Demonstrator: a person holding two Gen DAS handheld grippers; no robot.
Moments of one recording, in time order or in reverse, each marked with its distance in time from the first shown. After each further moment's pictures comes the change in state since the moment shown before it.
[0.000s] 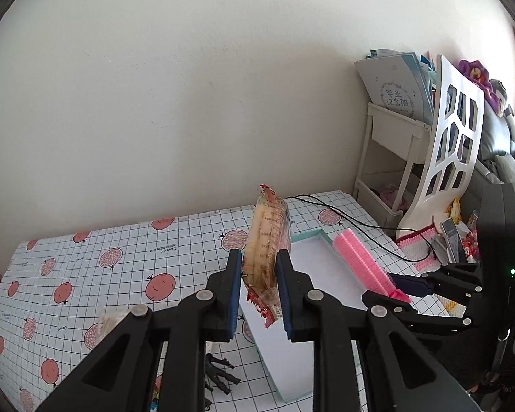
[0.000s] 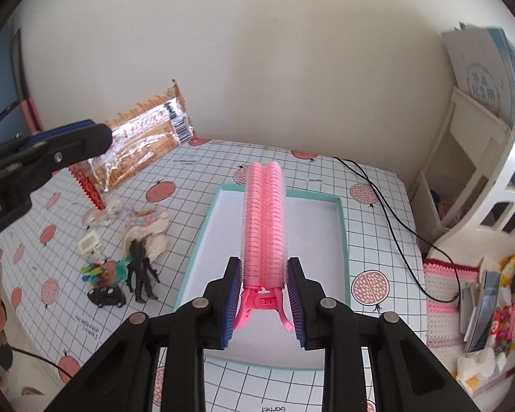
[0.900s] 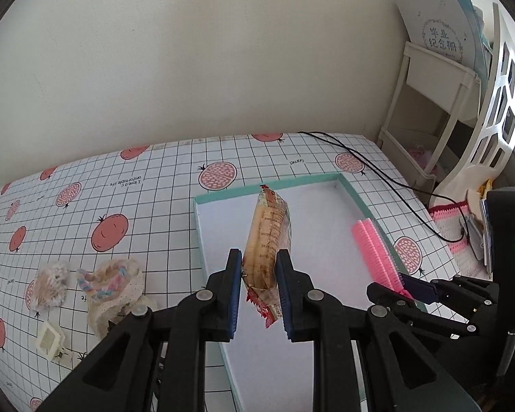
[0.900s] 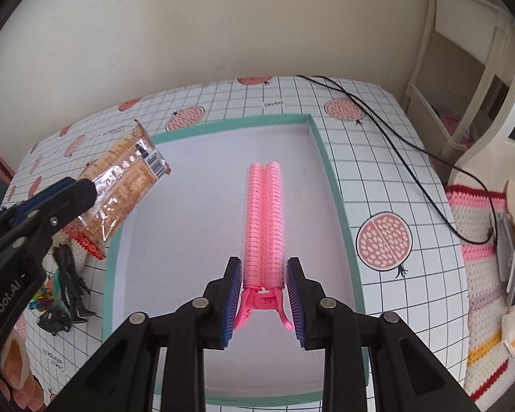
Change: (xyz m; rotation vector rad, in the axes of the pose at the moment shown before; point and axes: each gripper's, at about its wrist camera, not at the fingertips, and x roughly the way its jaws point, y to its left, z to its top) left arm 0.135 -0.015 -0.055 -0.093 0.227 0.013; right arm 0.117 -0.048 -0.036 0.196 0.218 -0.066
